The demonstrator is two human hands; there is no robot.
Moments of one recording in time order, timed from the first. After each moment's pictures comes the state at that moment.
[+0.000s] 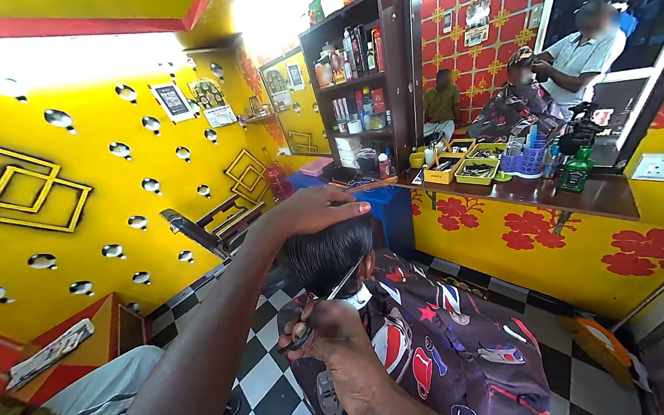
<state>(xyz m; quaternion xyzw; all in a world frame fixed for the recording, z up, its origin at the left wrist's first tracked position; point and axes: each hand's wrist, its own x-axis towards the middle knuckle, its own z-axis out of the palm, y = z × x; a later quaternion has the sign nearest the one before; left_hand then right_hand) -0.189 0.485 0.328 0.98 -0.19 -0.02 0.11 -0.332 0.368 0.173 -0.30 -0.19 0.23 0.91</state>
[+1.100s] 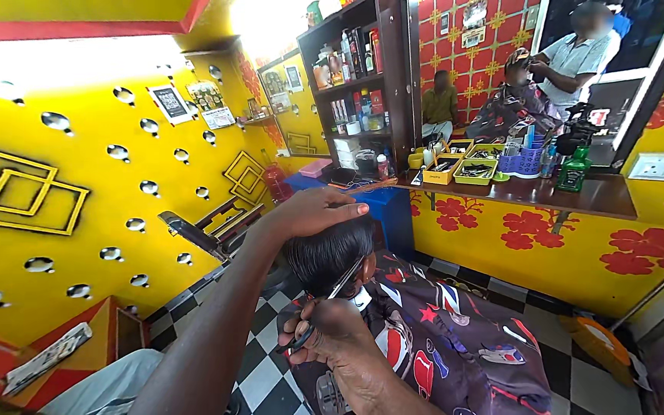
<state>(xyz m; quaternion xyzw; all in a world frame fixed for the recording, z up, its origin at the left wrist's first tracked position) -0.191 0.485 0.328 0.97 -0.21 -0.01 0.12 -0.328 0.358 0.180 -0.29 -0.20 0.26 0.90</state>
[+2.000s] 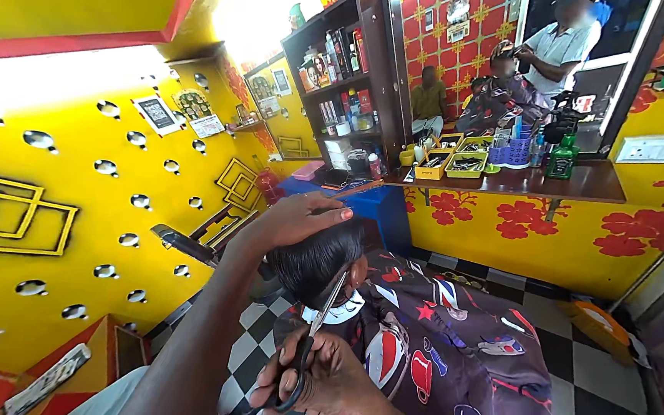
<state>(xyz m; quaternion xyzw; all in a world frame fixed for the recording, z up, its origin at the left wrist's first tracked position) -0.192 0.492 0.328 0.97 -0.23 0.00 0.11 -0.351 0.360 0.172 -0.11 -0.30 0.29 0.90</state>
